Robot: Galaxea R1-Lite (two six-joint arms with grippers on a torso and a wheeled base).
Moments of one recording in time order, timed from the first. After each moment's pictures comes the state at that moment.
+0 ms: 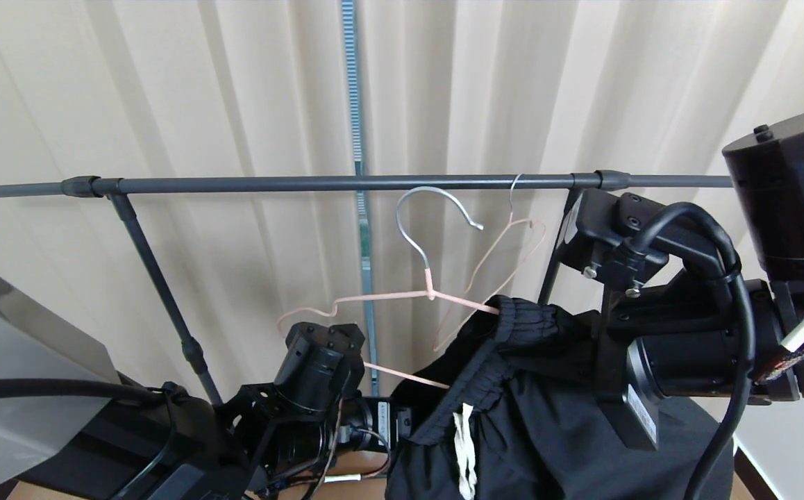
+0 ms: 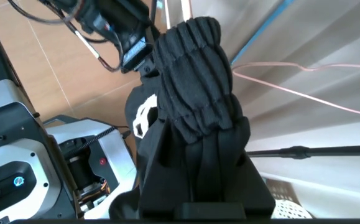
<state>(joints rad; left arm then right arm) -0.73 1.95 -0.70 -0.54 0.04 -0.51 0.81 1.48 -1.15 0.31 0.08 -0.25</state>
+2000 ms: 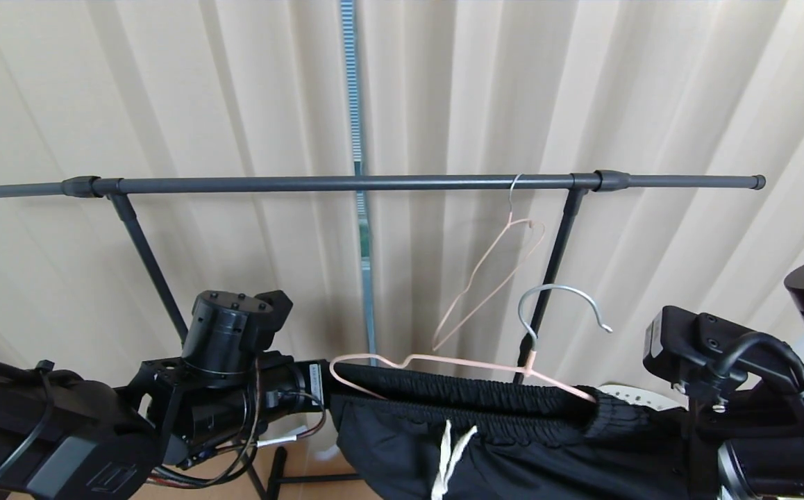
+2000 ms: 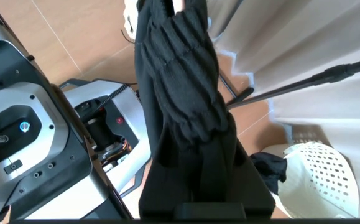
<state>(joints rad) -0.53 1.79 -0.62 -0.54 0.05 -0.43 0.66 1.31 -0.81 0.31 0.12 -0.22</state>
